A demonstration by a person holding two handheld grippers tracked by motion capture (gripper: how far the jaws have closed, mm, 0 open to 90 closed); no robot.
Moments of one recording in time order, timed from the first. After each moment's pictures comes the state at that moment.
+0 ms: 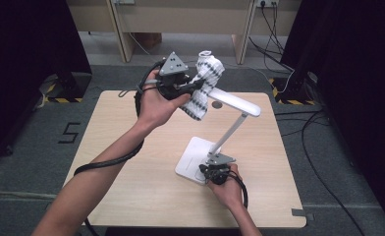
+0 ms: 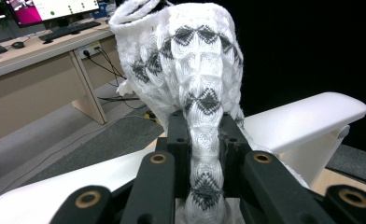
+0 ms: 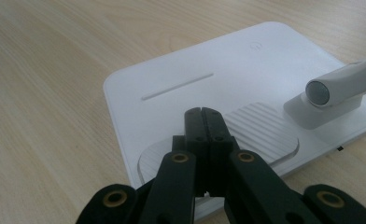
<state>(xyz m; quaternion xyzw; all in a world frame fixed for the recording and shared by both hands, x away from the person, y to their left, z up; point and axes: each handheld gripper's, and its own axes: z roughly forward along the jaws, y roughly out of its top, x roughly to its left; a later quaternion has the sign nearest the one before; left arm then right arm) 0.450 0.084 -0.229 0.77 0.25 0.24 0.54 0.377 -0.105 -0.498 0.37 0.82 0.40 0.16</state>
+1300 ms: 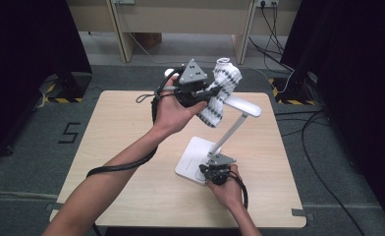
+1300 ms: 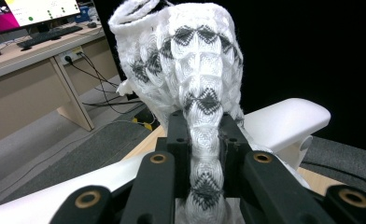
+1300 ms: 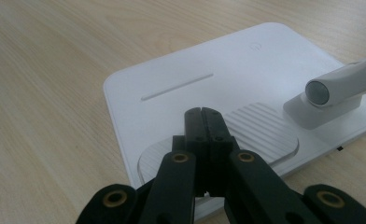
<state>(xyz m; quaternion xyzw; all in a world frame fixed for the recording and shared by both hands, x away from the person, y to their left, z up) 0.438 0.047 -0.236 0.78 0.22 0.23 0.54 0.376 -0.105 -0.499 0.37 0.82 0.40 0.16</state>
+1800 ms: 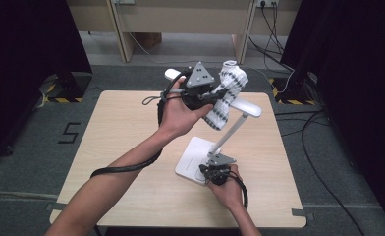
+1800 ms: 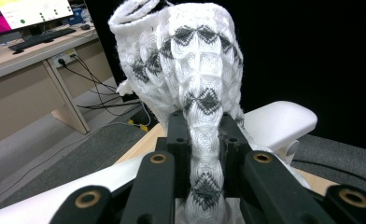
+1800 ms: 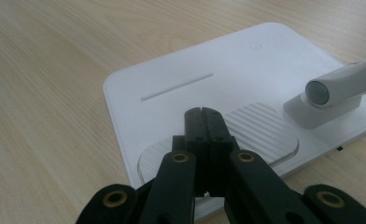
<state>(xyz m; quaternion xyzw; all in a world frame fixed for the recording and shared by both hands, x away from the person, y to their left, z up) 0.433 0.033 -0.238 0.78 0.21 0.23 0.54 0.376 -0.105 -0.499 0.37 0.82 0.40 0.16</state>
